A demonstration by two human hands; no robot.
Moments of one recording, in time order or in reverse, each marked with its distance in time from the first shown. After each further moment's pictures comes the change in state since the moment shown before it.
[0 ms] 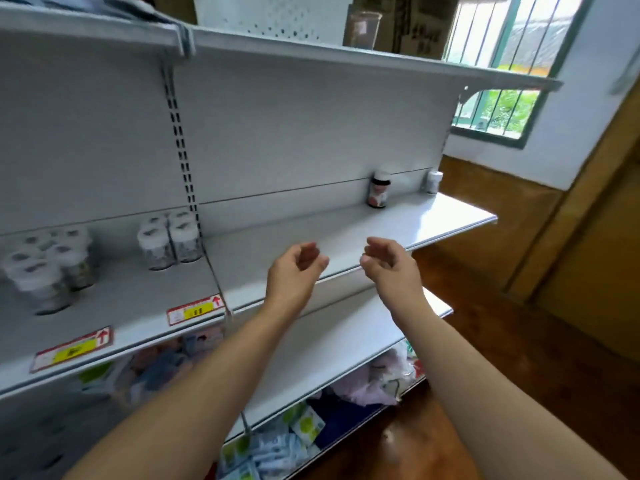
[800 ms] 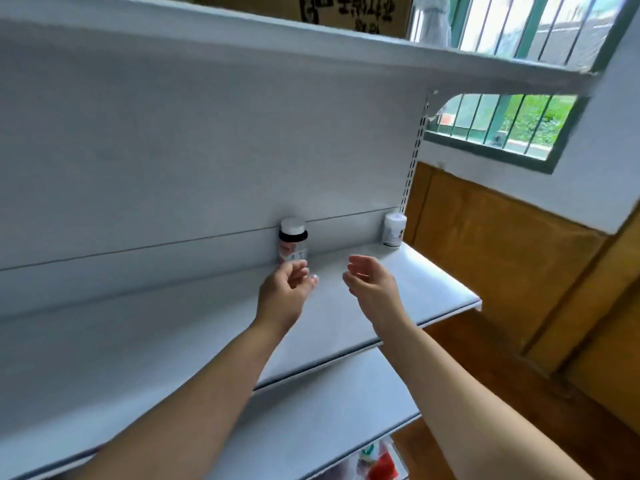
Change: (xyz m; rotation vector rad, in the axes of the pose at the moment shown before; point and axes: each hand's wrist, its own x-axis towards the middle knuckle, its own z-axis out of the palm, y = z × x) left_hand 0.286 -0.071 0.339 0.183 0.112 -0.051; right_hand 0.390 0.141 -0.212 0.009 -0.132 0.085
